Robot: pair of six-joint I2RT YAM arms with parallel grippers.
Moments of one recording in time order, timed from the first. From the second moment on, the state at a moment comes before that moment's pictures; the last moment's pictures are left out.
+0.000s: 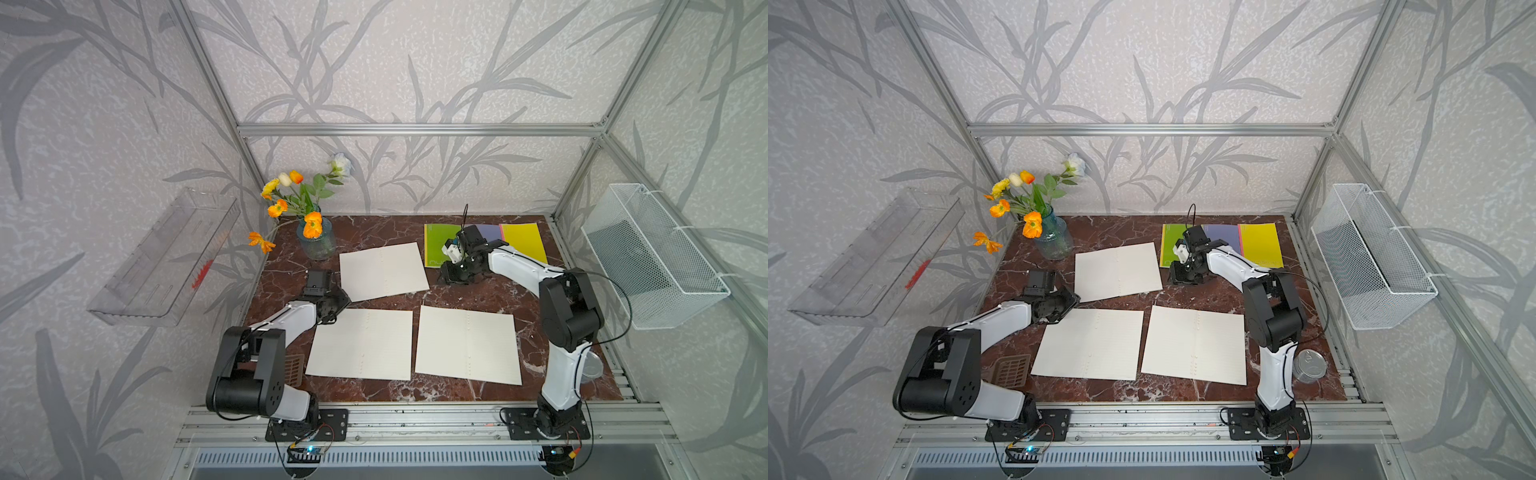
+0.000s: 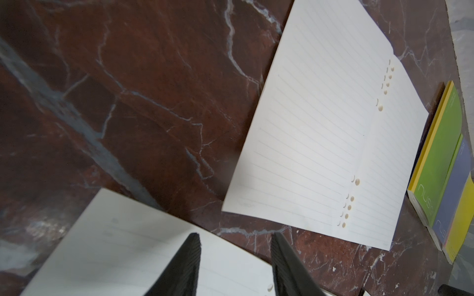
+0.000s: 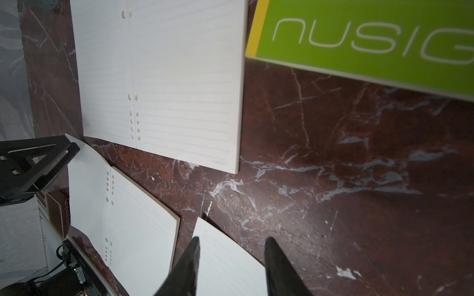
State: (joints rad) left arm -0.06 1.46 0.66 -0.18 0.14 -0.80; right arm 0.40 1.96 1.44 -0.65 -0.44 0.32
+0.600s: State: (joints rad) left arm -0.02 1.53 0.67 -0.10 0.21 -0.80; right arm 0.40 1.96 1.44 -0.65 -0.43 0.33
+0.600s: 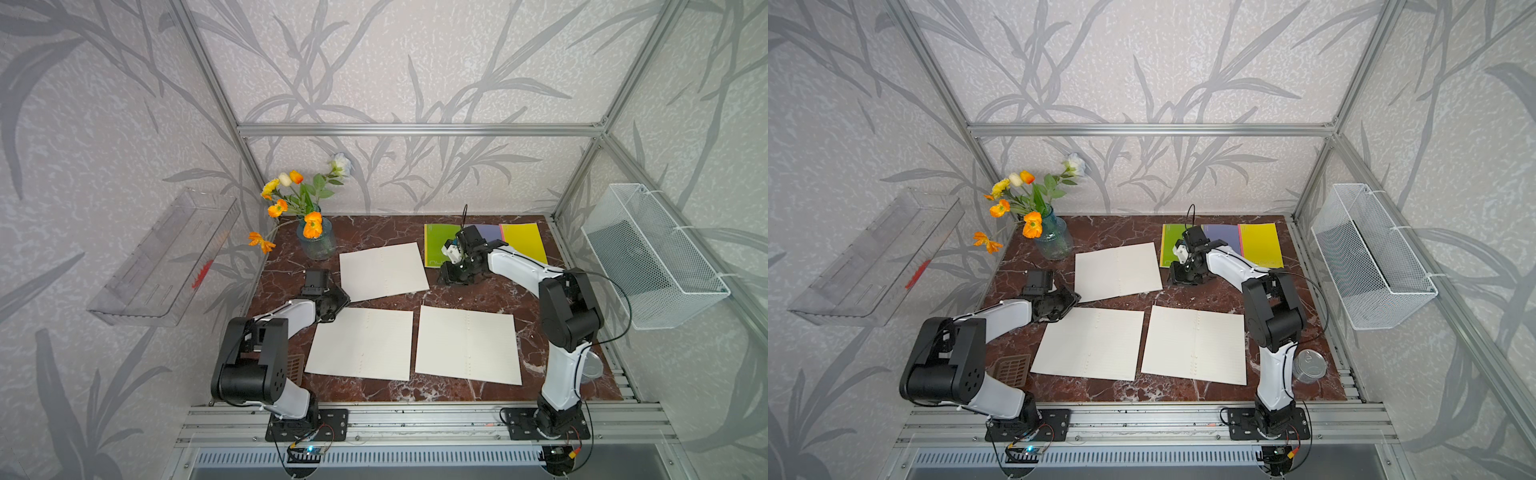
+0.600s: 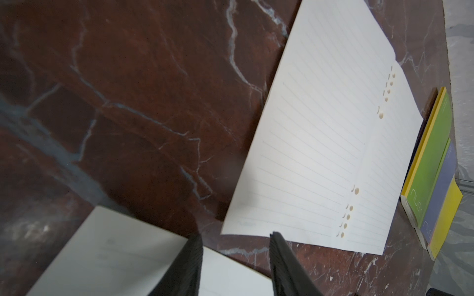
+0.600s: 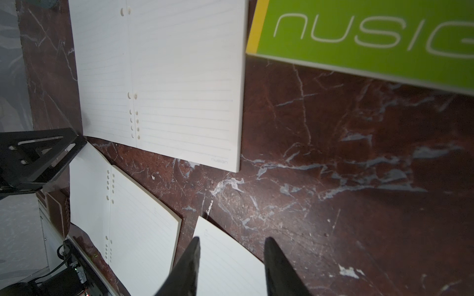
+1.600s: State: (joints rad) left arm -0.02 1.57 0.67 -0.06 0.25 -0.79; right arm 0.40 1.97 1.44 -0.66 -0.43 0.34
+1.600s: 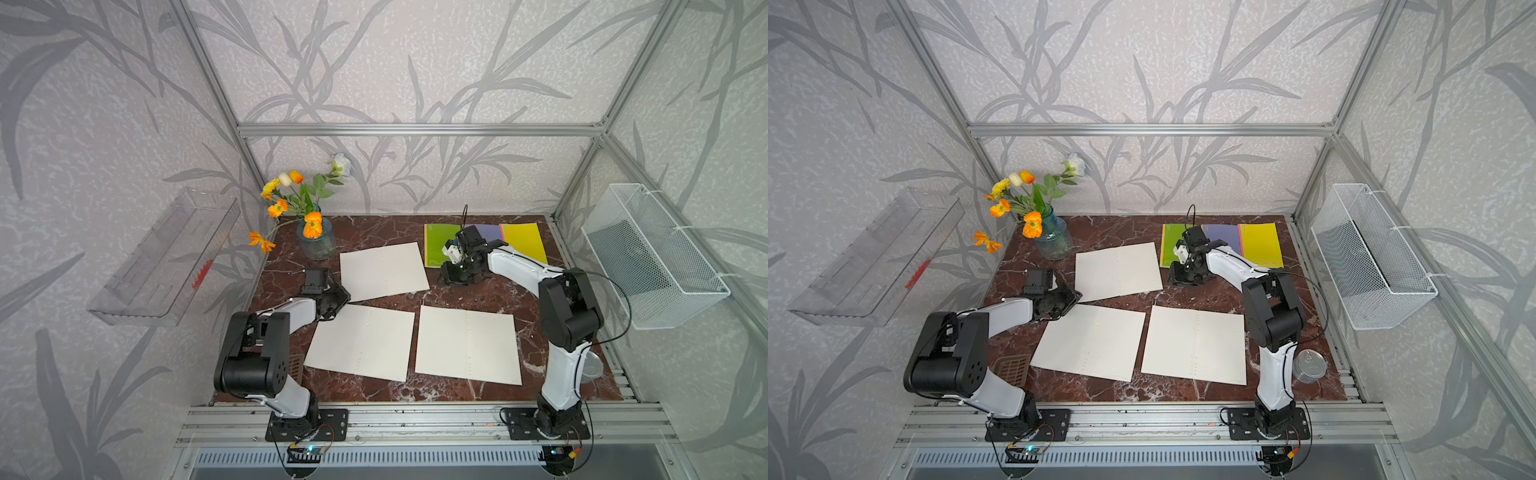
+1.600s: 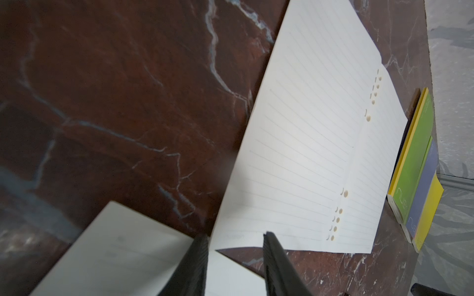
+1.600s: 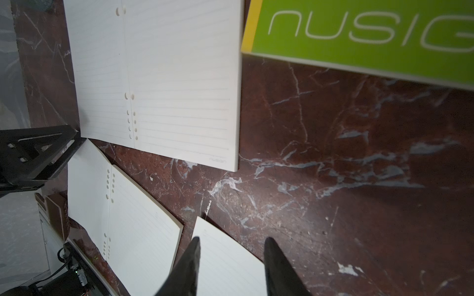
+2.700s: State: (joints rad) left arm -0.02 1.50 0.67 -0.11 0.26 -0.76; right arm 0.41 1.97 1.44 -0.66 -0.43 0.34
